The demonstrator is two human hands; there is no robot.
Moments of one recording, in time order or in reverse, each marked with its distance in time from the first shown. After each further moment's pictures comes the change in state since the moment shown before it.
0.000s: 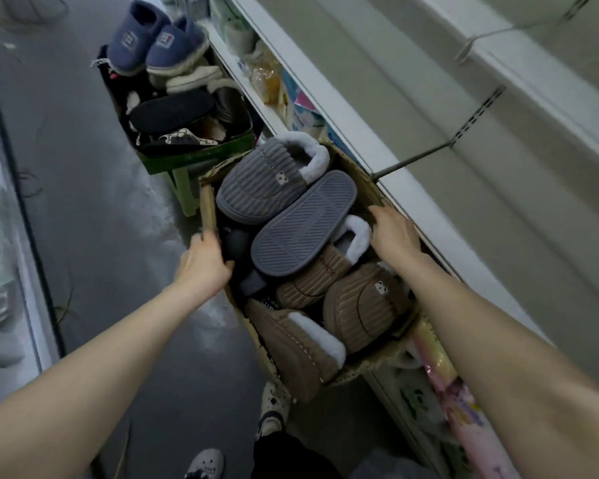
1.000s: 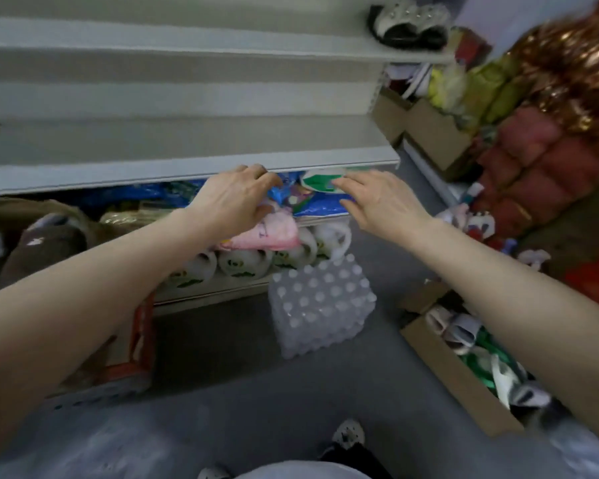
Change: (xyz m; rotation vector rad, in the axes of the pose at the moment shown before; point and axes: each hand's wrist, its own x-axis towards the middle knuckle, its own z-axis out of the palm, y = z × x) left_hand -0.458 0.269 0.111 0.344 -0.086 1.983; right_hand -0.704 0.163 -0.018 -0.352 0.482 0.526
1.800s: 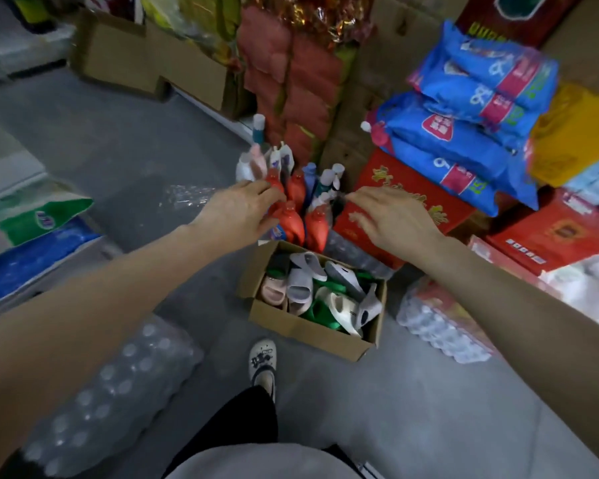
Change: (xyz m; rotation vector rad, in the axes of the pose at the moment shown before) left_hand 0.405 0.494 0.228 -0.362 -0.051 0.703; right_hand -0.433 0.449 0.036 -0.101 -0.217 0.697
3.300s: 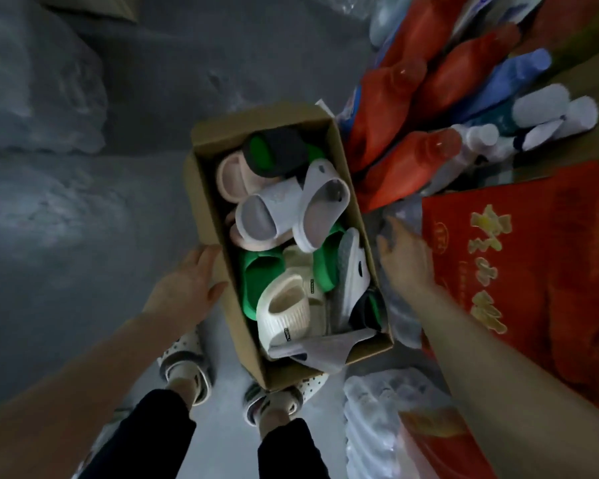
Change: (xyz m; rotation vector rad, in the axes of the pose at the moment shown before) left_hand -0.005 0.128 0.632 -0.409 -0.241 -1.483; right_hand 0.044 0.253 0.661 0.340 -0.647 -0.068
